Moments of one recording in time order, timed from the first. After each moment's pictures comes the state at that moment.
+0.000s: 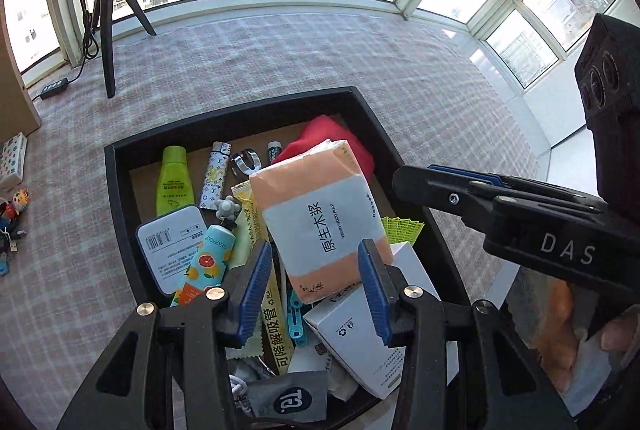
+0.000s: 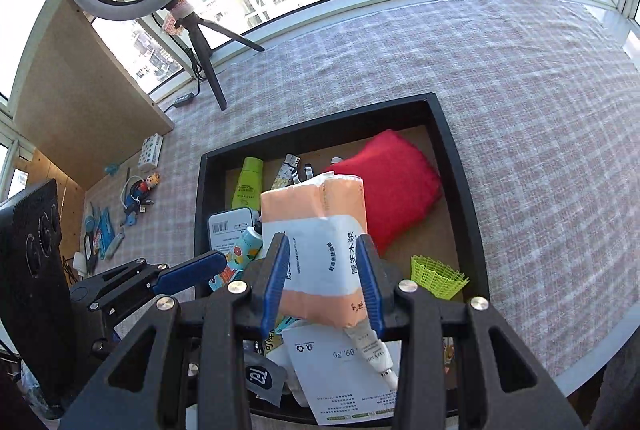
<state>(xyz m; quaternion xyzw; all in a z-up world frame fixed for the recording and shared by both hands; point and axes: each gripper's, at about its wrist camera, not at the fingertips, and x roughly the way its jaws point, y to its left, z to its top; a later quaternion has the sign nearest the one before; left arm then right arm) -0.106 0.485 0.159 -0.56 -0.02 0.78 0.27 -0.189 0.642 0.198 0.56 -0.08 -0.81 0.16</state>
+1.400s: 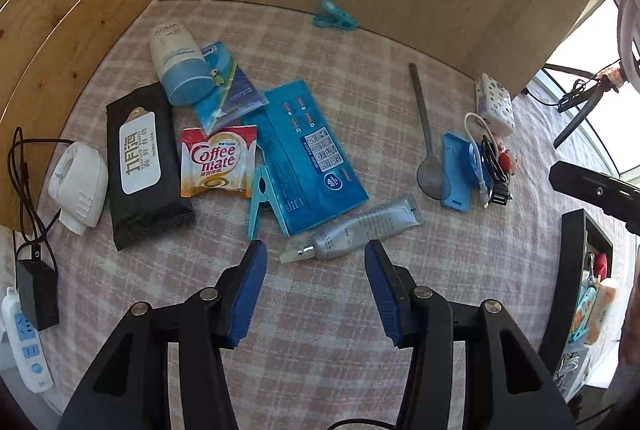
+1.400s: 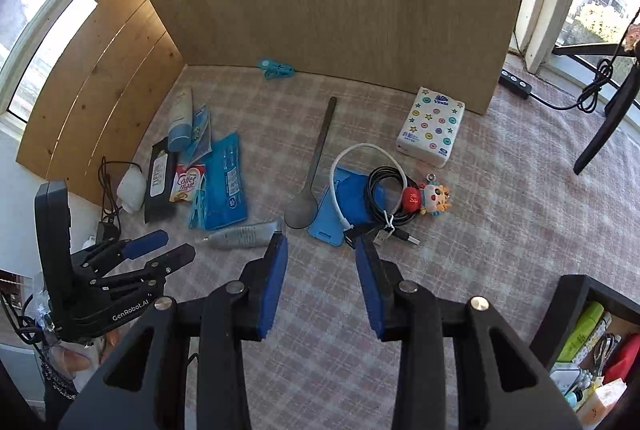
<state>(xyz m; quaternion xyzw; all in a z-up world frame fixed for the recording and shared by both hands) -0.125 -0.012 0.074 -0.59 -0.17 0.78 -0.08 -0.191 0.169 0.158 0.58 0.12 -0.70 0.40</state>
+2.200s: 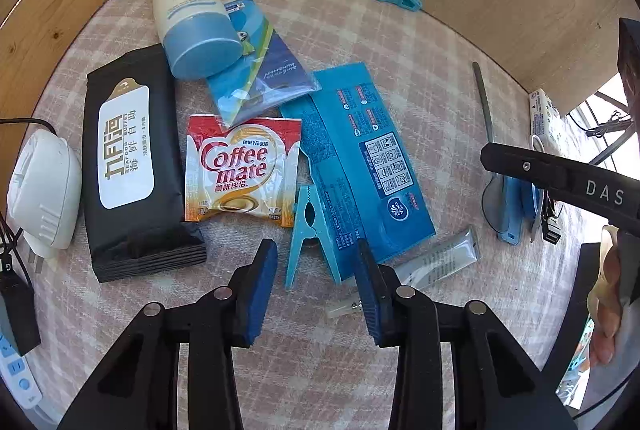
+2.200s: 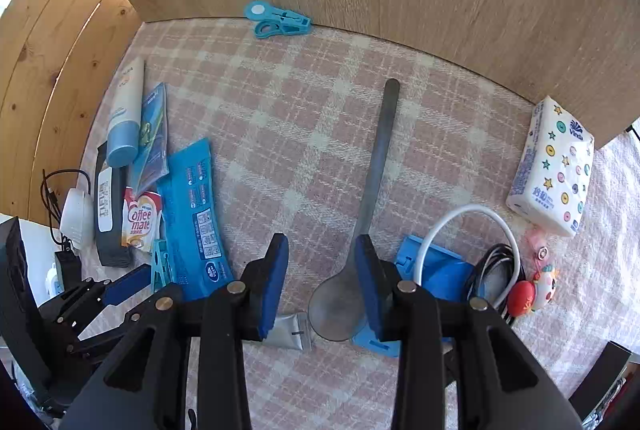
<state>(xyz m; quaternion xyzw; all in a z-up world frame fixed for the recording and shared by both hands) -0.145 -0.044 0.022 -0.62 -0.20 0.75 -0.09 -0.212 0.060 0.068 0.63 0.18 -0.66 0.37</state>
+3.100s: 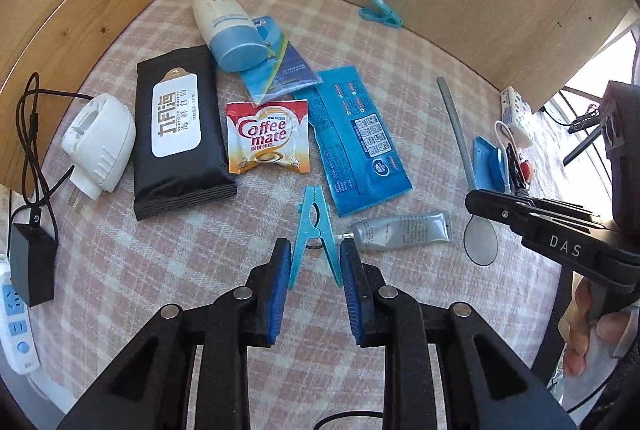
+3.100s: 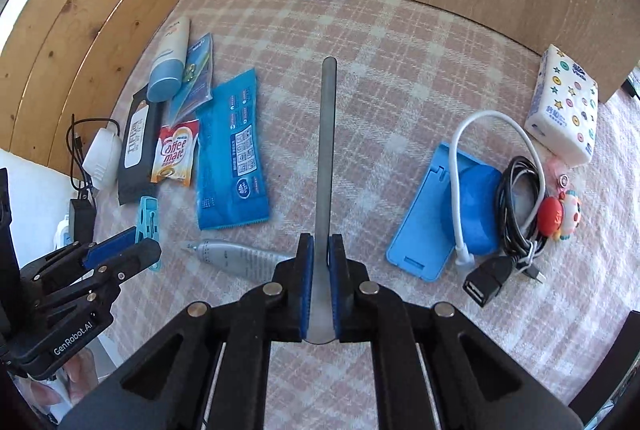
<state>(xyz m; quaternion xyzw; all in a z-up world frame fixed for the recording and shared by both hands) -0.075 -0.033 0.062 -0.58 -0.20 0.78 -0.10 -0.166 0.100 0.073 0.62 0.16 -0.65 0.41</state>
